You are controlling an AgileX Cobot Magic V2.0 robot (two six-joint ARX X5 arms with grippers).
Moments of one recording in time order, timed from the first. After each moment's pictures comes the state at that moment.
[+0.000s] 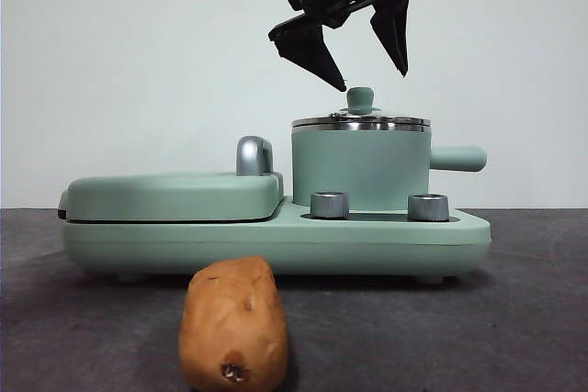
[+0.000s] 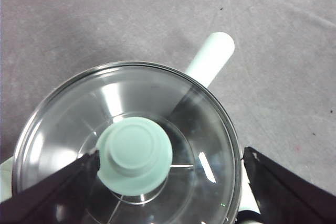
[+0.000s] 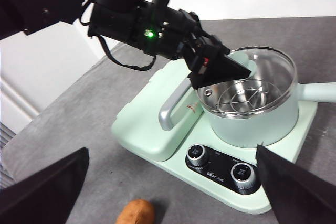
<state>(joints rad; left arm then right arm) -0.71 2.08 2.10 -0.74 0.06 -0.05 0.02 0.67 0.99 -0.69 -0.74 0.15</state>
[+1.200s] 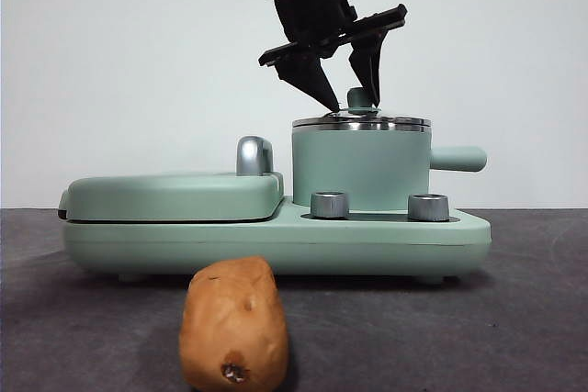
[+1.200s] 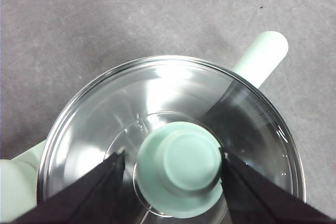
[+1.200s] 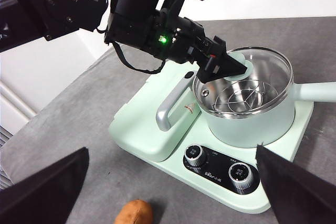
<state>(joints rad) -0.69 2.14 2.10 -0.71 0.00 -0.09 0.02 0.67 0.99 -0.69 -0.73 0.15</state>
